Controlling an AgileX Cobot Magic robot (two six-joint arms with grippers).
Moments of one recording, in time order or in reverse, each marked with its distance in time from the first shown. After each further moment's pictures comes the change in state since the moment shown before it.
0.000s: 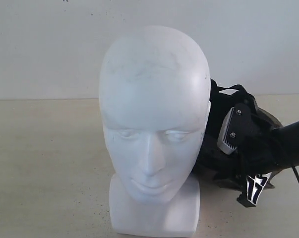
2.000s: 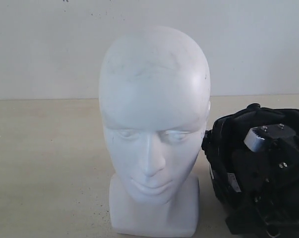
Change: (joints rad) left arm 0.000 0.000 0.000 0.000 0.000 0.000; right arm 0.006 -0.302 0.152 -0.424 0.268 1.200
